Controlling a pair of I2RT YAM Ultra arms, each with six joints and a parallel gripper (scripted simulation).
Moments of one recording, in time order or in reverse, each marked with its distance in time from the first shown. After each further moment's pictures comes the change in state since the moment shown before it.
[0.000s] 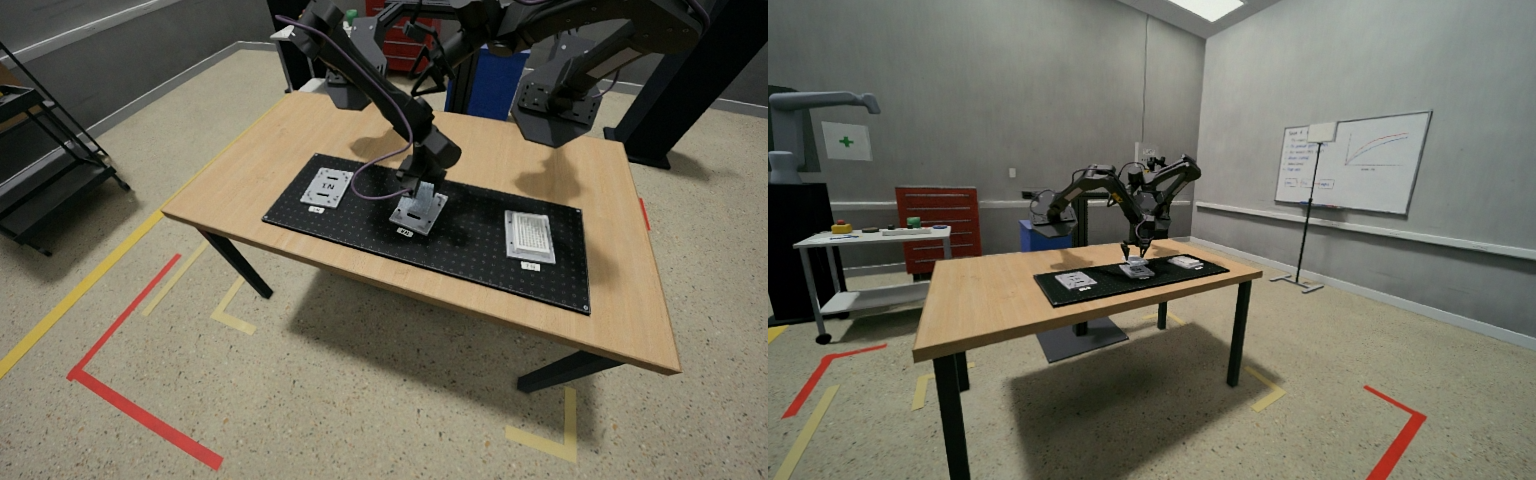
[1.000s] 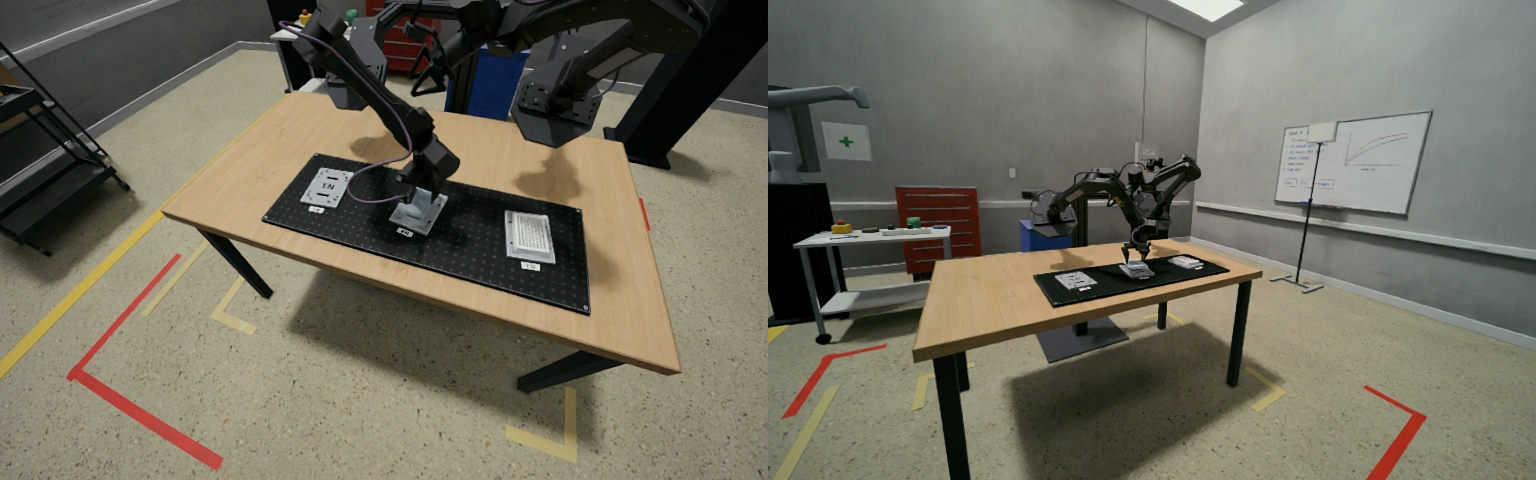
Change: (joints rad) left arm 0.000 0.000 0.000 0.000 0.000 0.000; right arm -0.034 0.055 0.048 0.006 -0.015 0.094
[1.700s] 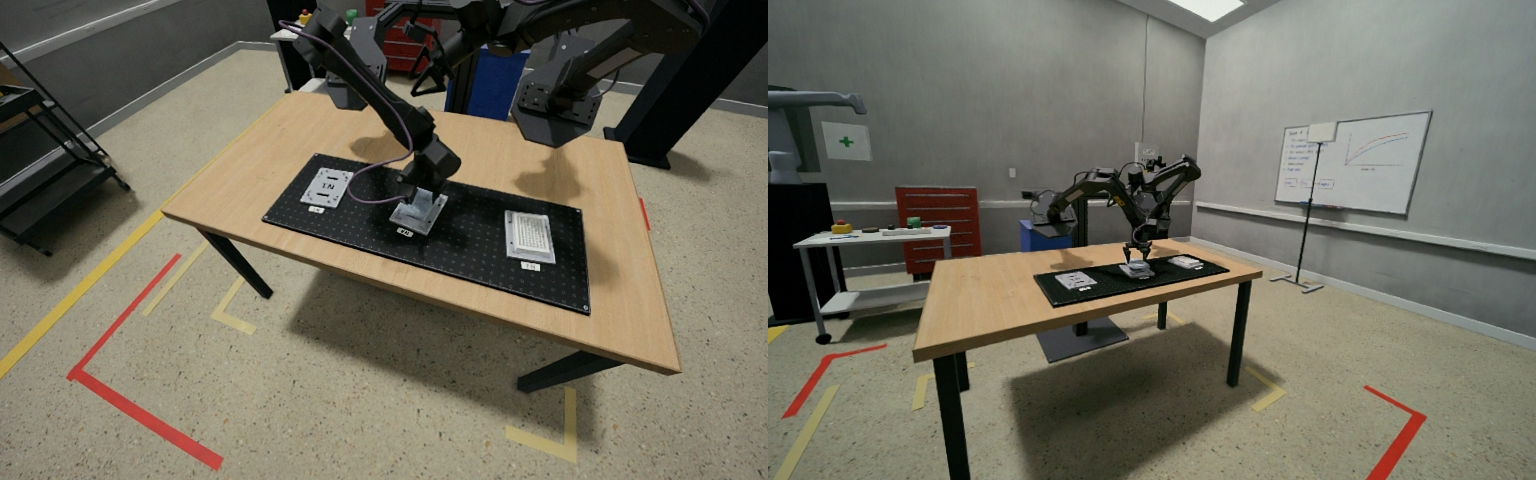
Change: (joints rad) left arm 0.000 0.000 0.000 0.000 0.000 0.000; right arm 0.005 0.000 0.019 -0.006 0.000 -0.008
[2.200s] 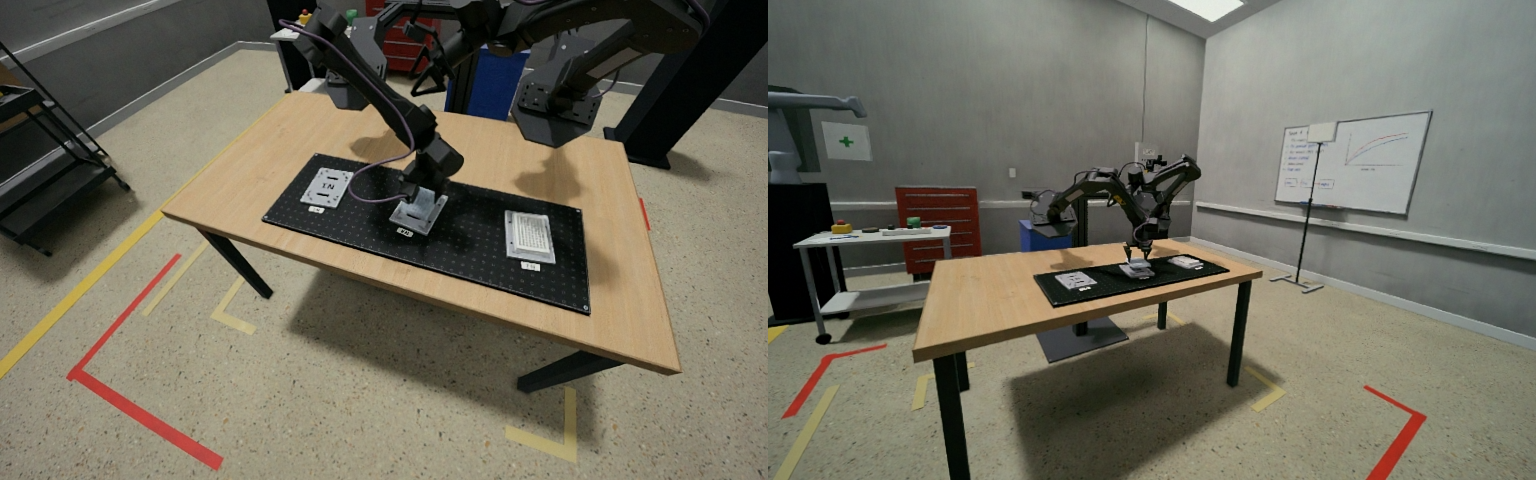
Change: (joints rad) left arm 0.000 0.000 0.000 0.000 0.000 0.000; right arm 0.011 0.000 0.016 -0.015 0.002 0.011
